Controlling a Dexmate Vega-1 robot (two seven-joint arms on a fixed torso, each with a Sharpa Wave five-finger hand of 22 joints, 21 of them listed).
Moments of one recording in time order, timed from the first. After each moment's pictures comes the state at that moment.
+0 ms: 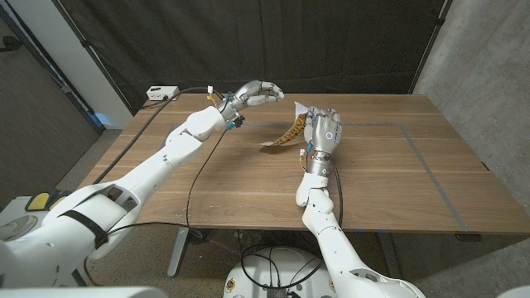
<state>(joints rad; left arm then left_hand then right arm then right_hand) 0.47 0.50 0.62 -1.19 -0.22 -0.45 -0.24 1.22 0.13 0.14 -0.05 0.47 0.84 -0.12 0.63 0.56 0.45 -0.17 0.87 0.80 0.47 -0.05 0.27 0.74 0.02 0.08 1.15 0.20 -0.93 0.33 -0.02 -1.14 -1.52 -0.04 -1.12 1.08 0.19 0.23 -0.07 0.38 0.86 -0.14 0.46 0.45 0.83 -0.20 0.75 0.93 0.89 -0.12 0.37 1.18 0.38 -0.04 0.51 0.27</state>
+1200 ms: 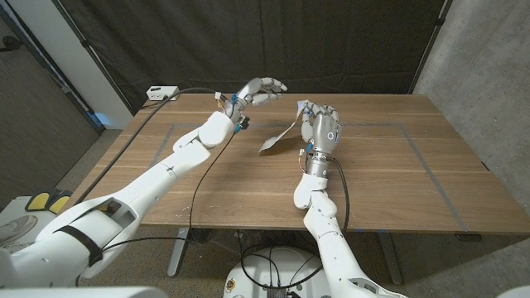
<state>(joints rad) 0.54 0.51 0.64 -1.38 0.12 -0.31 0.15 1.29 0.09 0.17 -0.15 0.21 0.65 -0.22 0.40 0.37 0.38 -0.17 0.80 0.72 0.43 -0.05 0.24 0.80 -0.01 0.08 1.17 0.19 -0.99 0.38 0.03 -1.23 -1.52 0.25 -1.12 1.08 0.18 0.27 -0.04 0.39 0.86 -0.14 0.46 0.45 0.83 -0.20 0.75 0.93 0.88 -0.12 0.36 1.18 0.38 -0.04 0.55 0.27</state>
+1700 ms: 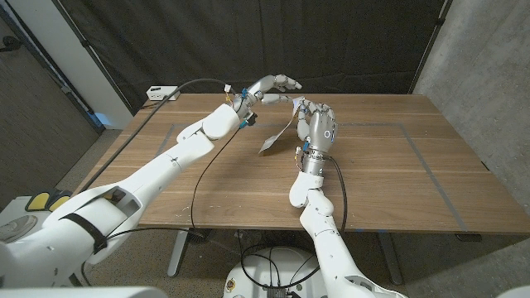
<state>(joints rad) 0.46 0.49 0.68 -1.31 0.03 -0.40 -0.05 1.41 0.10 0.20 -0.17 0.18 0.71 -0.22 0.34 0.29 0.30 -0.17 0.75 0.70 0.37 -0.04 0.22 0.78 -0.04 0.07 1.14 0.19 -0.98 0.41 0.04 -1.21 -1.51 0.27 -1.12 1.08 0.17 0.27 -0.04 0.40 0.86 -0.14 0.46 0.45 0.84 -0.20 0.75 0.93 0.88 -0.12 0.35 1.18 0.39 -0.03 0.56 0.26</state>
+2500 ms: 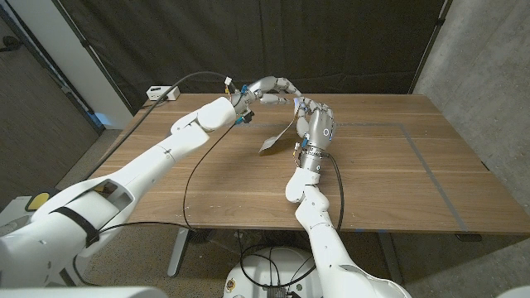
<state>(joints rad) 0.45 0.57 0.69 -1.45 0.12 -0.25 -0.10 1.42 0.10 0.24 -0.14 0.24 0.80 -0.22 0.31 0.24 0.30 -0.18 0.75 0.70 0.36 -0.04 0.21 0.72 -0.06 0.06 1.14 0.19 -0.92 0.45 0.10 -1.14 -1.49 0.29 -1.12 1.08 0.16 0.28 -0.04 0.41 0.86 -0.14 0.46 0.45 0.85 -0.20 0.75 0.93 0.89 -0.12 0.34 1.18 0.39 -0.03 0.57 0.25</state>
